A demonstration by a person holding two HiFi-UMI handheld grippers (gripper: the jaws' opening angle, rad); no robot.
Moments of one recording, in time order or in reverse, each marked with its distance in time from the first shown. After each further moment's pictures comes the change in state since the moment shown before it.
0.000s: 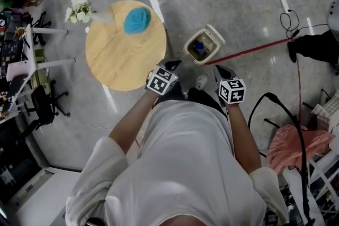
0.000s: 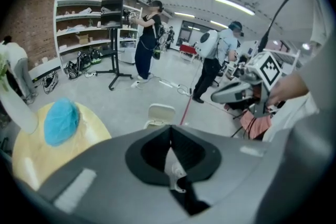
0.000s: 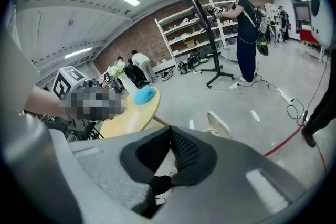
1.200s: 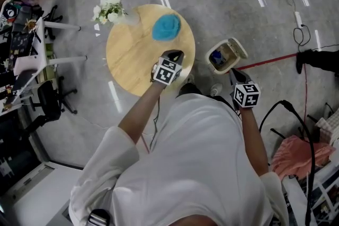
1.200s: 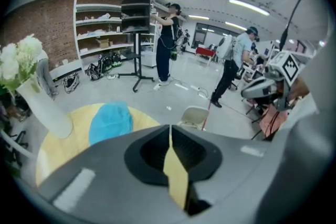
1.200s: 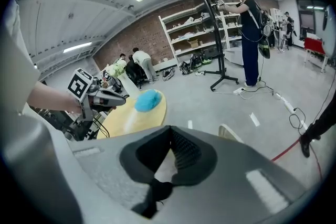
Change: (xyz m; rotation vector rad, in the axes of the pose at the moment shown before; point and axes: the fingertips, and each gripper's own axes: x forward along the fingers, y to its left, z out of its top) left arm -0.063 0.162 -0.003 -0.074 -0.014 0.143; right arm 0.055 0.053 0.060 -0.046 0.015 -0.023
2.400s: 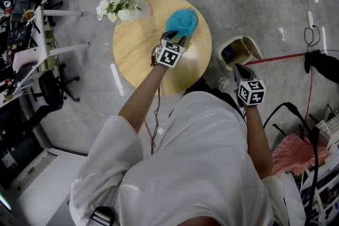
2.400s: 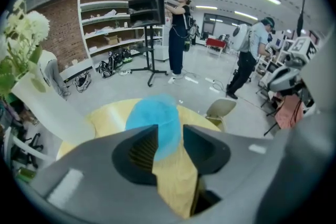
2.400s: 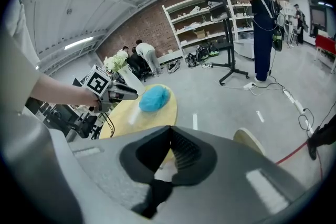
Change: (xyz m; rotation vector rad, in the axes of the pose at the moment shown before) left arm 0.029 0.141 -0.016 -0.007 0.069 0.114; right arm 0.078 0.045 0.029 -0.011 0.094 0.053
